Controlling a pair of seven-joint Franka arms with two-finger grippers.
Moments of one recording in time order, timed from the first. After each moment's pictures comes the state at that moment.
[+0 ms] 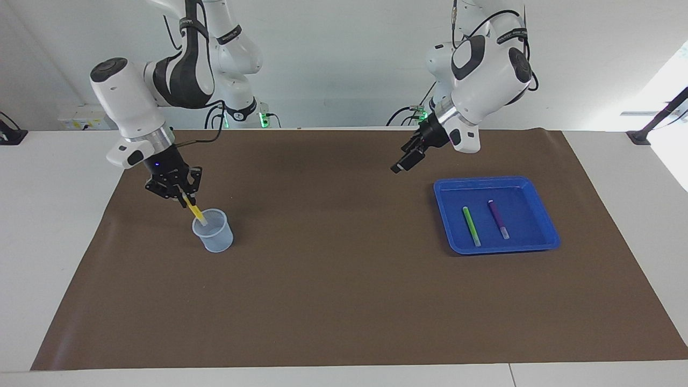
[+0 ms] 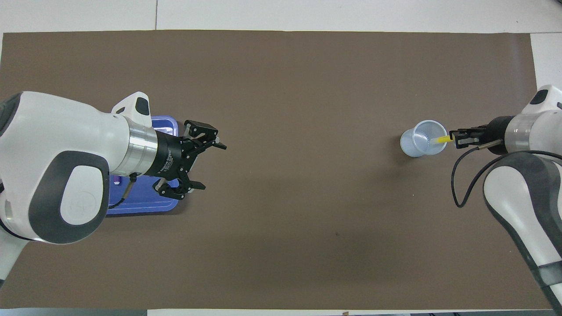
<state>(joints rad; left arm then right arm) 0.09 -0.07 -0.44 -1.98 -0.54 1.92 -1.03 -0.22 -0.06 0.16 -2.16 0.20 2.30 -0.40</state>
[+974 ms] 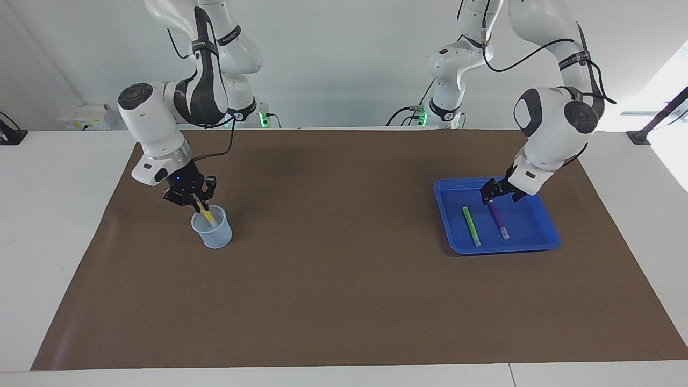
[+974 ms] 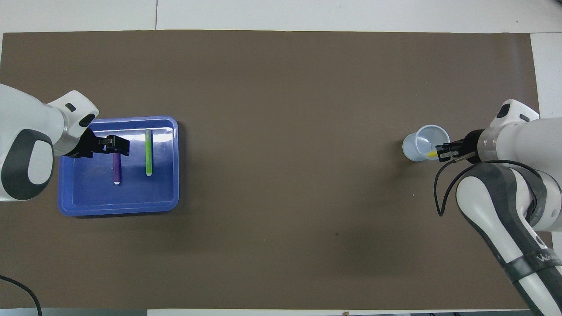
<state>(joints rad) 0.38 0.12 -0.45 -2.04 0.06 2.08 -0.02 -0.20 -0.03 0.17 -2.23 0.10 2.34 -0.40</state>
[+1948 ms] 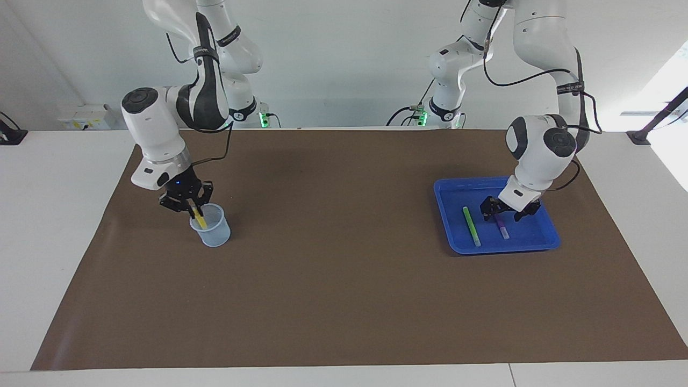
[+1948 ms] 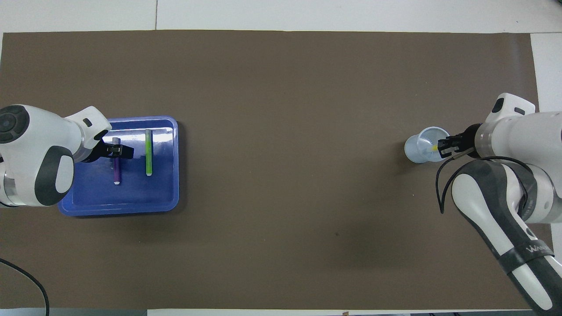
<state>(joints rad) 0.42 0.20 -0.44 -2.15 0.14 2.33 0.02 -0.20 0.02 0.17 -2.20 0.03 2.38 -0.44</state>
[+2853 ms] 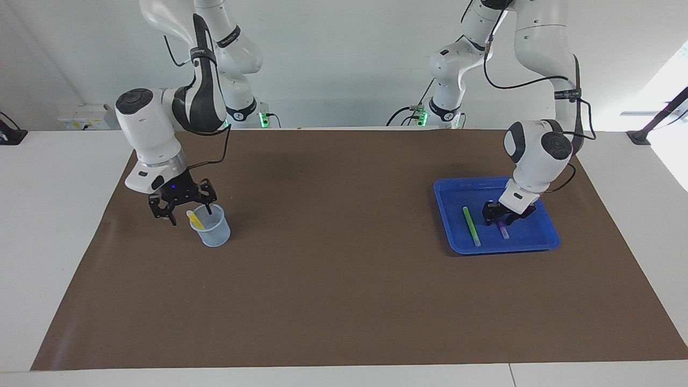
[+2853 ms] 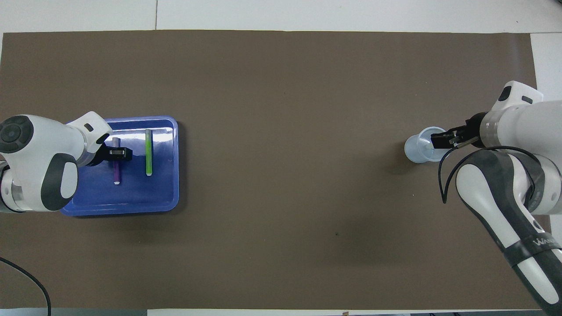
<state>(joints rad) 0.44 0.21 -0.44 -2.20 0.14 2.42 -0.03 -0.20 0.04 0.17 -2.12 0.03 2.37 -0.40</state>
